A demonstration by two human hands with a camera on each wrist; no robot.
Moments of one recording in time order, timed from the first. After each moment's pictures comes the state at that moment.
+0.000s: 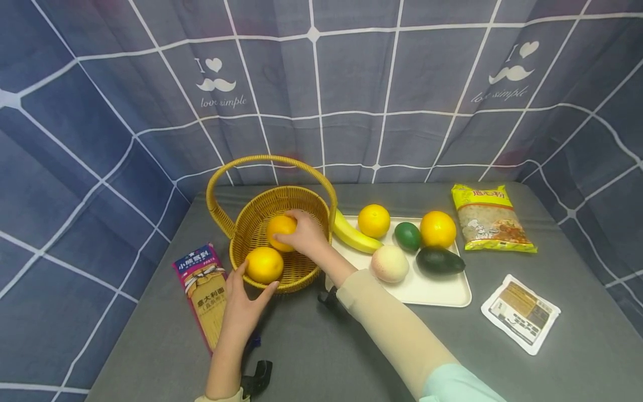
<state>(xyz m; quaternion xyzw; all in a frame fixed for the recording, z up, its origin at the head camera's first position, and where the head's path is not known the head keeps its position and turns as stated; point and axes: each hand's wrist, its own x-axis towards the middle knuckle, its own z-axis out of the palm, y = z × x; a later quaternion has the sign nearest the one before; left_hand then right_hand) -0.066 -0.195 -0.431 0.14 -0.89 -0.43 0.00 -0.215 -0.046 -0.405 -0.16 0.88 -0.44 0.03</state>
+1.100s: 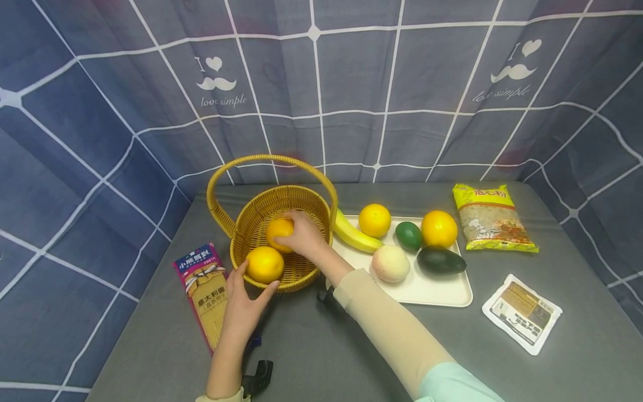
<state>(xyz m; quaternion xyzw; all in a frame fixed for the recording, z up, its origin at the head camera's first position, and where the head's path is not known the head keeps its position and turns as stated) -0.066 -0.195 -0.432 0.15 -0.89 -0.43 0.00 -0.217 -0.050 -0.409 -0.18 0.89 -0.41 0.05</state>
